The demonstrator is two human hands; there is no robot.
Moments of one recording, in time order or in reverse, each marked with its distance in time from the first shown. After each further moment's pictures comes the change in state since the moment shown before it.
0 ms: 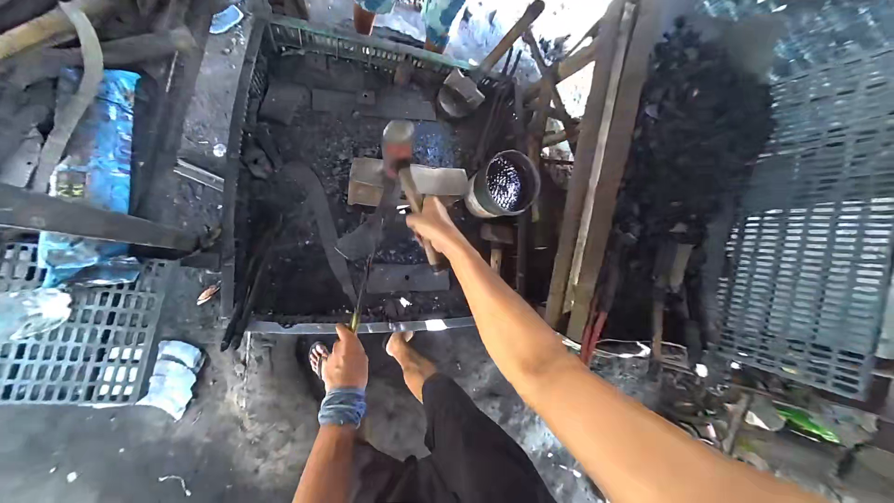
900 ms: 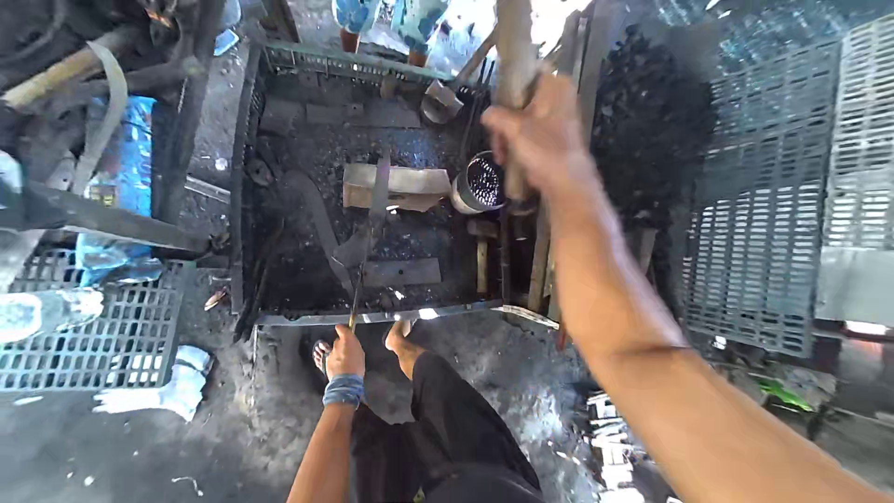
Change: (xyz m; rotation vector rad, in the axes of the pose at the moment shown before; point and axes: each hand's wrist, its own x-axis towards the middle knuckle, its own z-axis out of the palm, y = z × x) left_hand -0.018 -0.022 0.017 0.022 0.014 0.003; right_hand 0.025 -0.164 -0.169 -0.064 -0.075 -0.058
